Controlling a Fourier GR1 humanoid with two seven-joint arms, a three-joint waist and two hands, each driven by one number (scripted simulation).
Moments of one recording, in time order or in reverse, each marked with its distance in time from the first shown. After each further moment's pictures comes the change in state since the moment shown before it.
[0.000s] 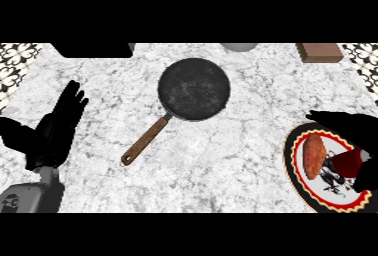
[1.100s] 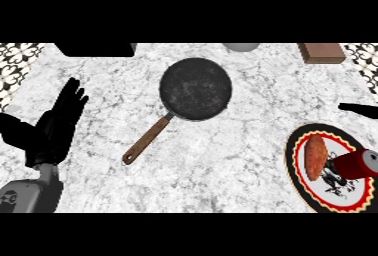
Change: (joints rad) left arm -0.018 0.049 -0.044 0.012 0.052 0.047 -0.007; right arm -0.076 -0.188 -0.003 0.324 -0.290 -0.080 -0.264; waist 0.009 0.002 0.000
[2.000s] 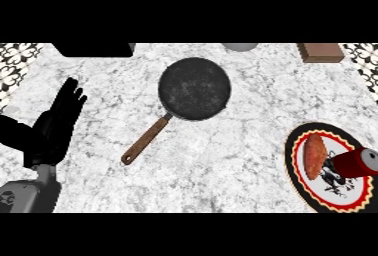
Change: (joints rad) left arm 0.004 0.022 -0.013 -0.003 0.020 0.014 -0.013; right arm 0.200 0.039 -0.385 0.094 -0.402 -0.187 -0.262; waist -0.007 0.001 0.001
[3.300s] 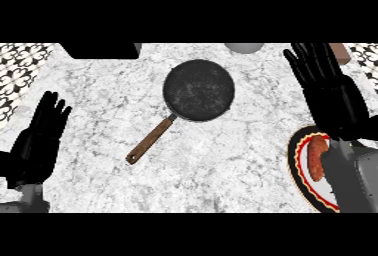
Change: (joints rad) left arm 0.129 -0.006 0.049 -0.067 0.092 0.011 -0.103; right arm -0.271 0.614 0.250 -0.492 -0.469 -0.282 0.479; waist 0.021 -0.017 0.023
